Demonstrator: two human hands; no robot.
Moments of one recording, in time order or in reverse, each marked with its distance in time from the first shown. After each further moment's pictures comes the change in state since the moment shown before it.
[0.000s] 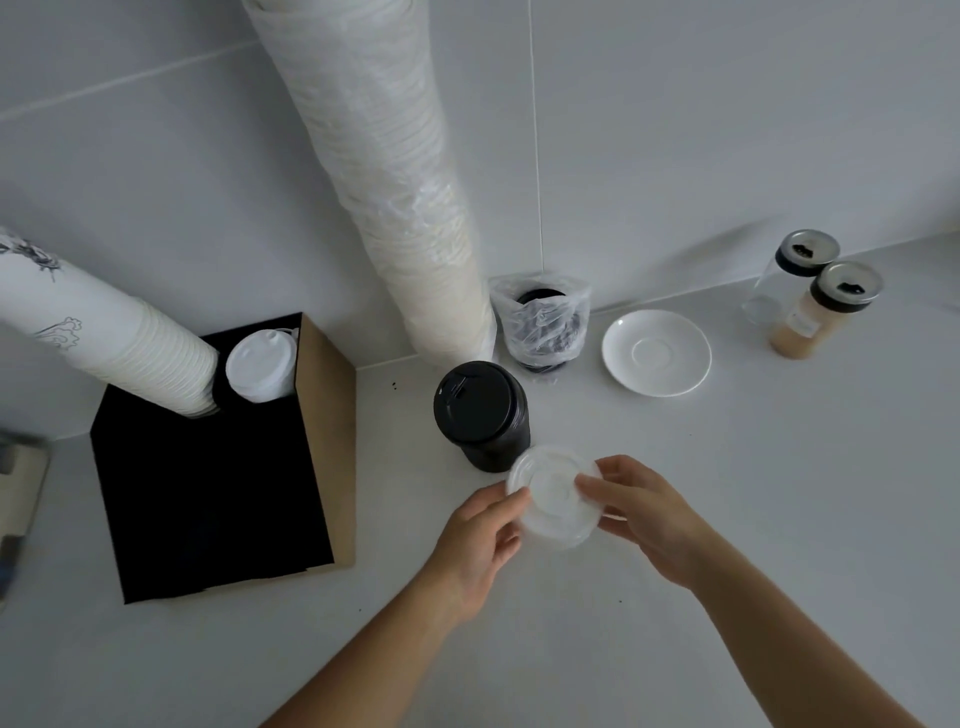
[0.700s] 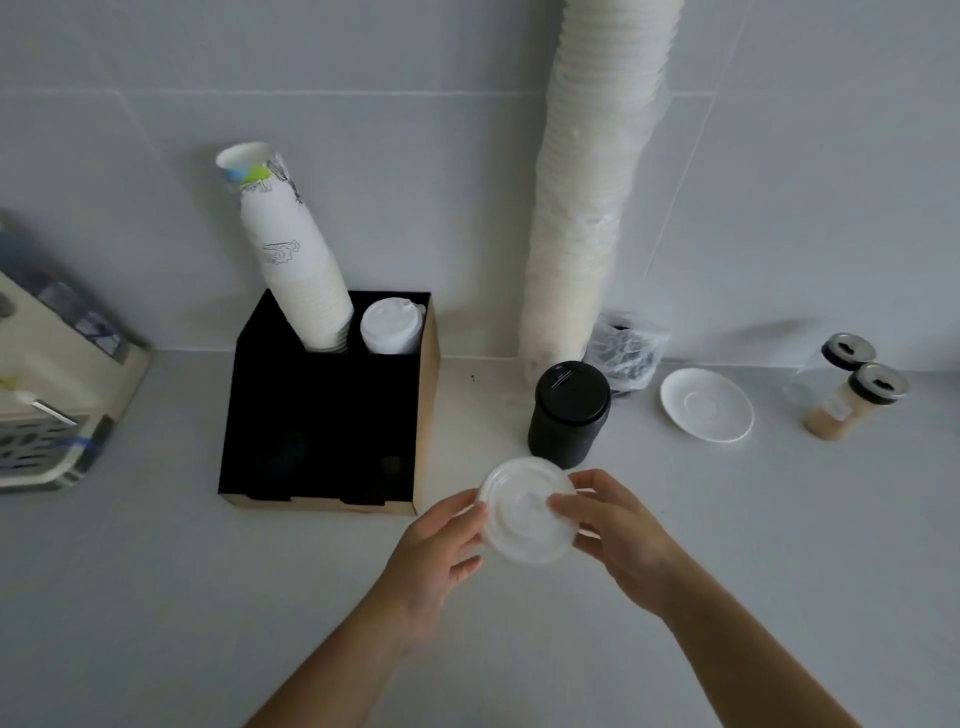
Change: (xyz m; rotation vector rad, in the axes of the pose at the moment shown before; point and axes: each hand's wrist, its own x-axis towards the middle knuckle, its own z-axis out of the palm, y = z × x) left_hand -0.122 -0.020 -0.095 -0.026 0.053 0.270; right_hand -0.083 -0.015 0.119 -0.104 -0.116 -0.069
